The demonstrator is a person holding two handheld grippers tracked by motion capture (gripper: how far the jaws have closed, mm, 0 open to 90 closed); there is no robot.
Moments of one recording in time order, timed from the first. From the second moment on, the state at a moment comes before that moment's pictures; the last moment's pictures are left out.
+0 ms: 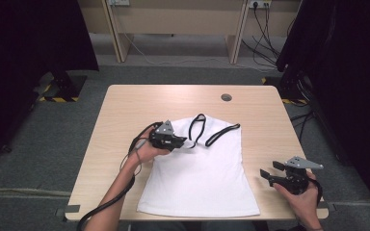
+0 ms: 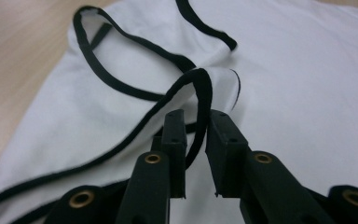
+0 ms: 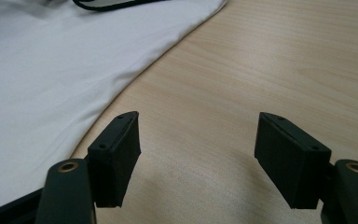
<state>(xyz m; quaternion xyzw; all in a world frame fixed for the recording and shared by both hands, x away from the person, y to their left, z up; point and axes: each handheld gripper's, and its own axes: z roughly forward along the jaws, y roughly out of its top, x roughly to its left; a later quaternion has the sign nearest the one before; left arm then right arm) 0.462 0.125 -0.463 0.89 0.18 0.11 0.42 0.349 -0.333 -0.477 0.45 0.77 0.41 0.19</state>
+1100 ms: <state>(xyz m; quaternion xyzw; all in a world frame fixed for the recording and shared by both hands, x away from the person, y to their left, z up) 0.463 0.080 -0.454 0.94 0.08 0.15 0.30 0.466 -0.160 -0.439 0.26 0.90 0.31 0.17</state>
